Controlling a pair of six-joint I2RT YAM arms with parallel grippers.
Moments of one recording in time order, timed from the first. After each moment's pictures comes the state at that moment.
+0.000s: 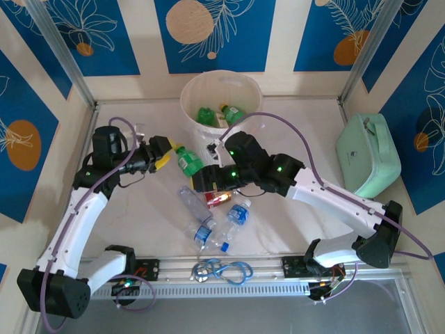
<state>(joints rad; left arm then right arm) -0.15 1.02 0.99 -0.50 0.76 -0.95 0.96 1.34 1.32 -0.62 -0.40 0.78</state>
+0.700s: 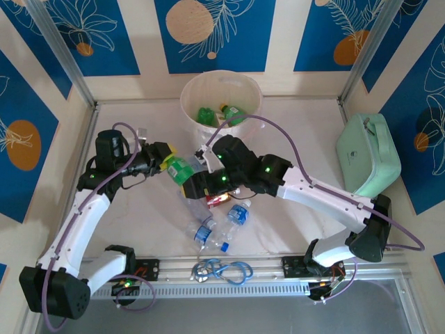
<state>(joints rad) -0.15 1.01 0.92 -0.41 0.80 -1.08 1.01 1.41 1.37 -0.63 -0.42 0.73</state>
